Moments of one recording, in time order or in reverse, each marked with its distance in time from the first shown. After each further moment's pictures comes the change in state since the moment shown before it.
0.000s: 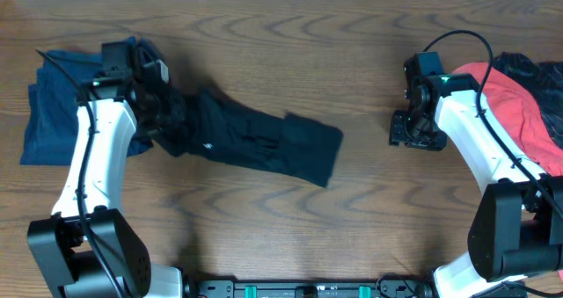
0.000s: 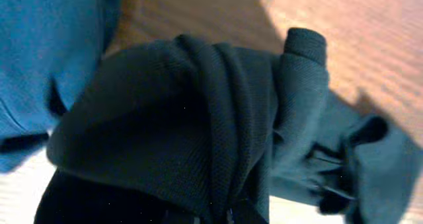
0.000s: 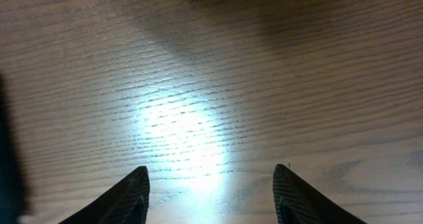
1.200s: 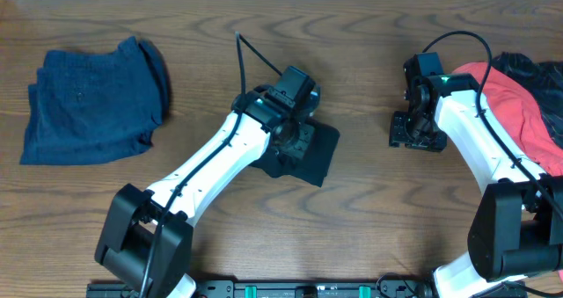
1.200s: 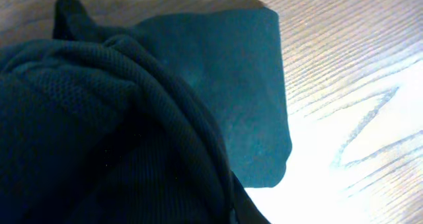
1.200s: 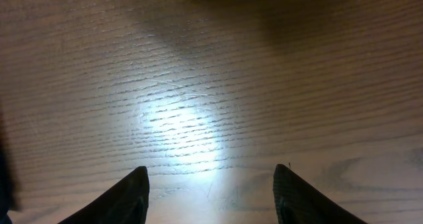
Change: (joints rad) left arm -0.739 0.108 0.021 0.092 -0.122 -0.008; right arm 0.000 0.000 0.000 -0.013 -0.004 -0.010
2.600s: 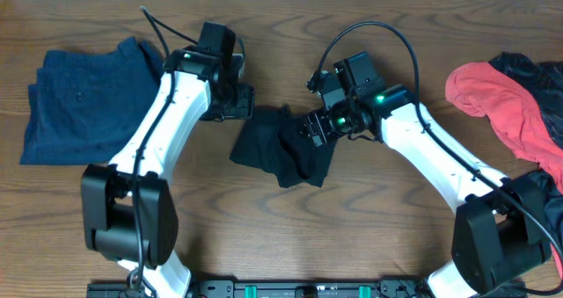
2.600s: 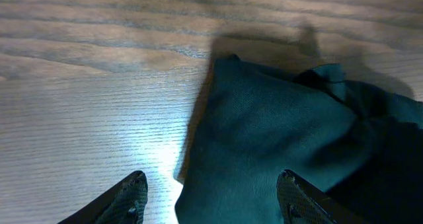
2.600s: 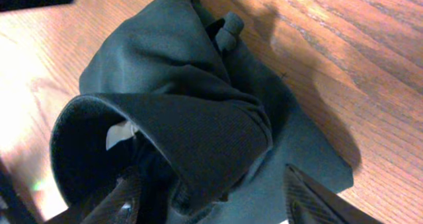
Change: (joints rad) left arm 0.377 0.103 0.160 -0.158 -0.008 -0.026; right arm 0.325 0.000 -0.001 0.422 -0.466 -0.227
